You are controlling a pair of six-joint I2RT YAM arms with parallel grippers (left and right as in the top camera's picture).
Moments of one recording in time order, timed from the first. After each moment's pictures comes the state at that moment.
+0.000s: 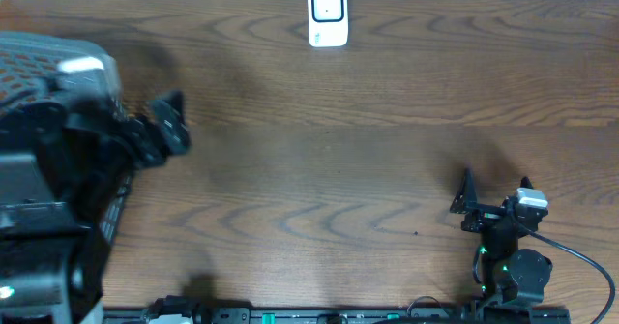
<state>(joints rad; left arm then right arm) 0.04 0.99 1.52 -1.02 0.10 -0.23 -0.12 0.01 0.01 -0.07 0.00 0.13</state>
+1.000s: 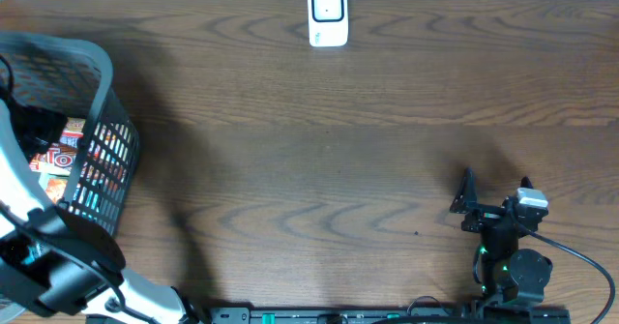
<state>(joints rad) 0.61 1.82 1.80 -1.48 -0.21 -0.67 -0.12 0.01 0.01 -0.07 0.00 0.13</state>
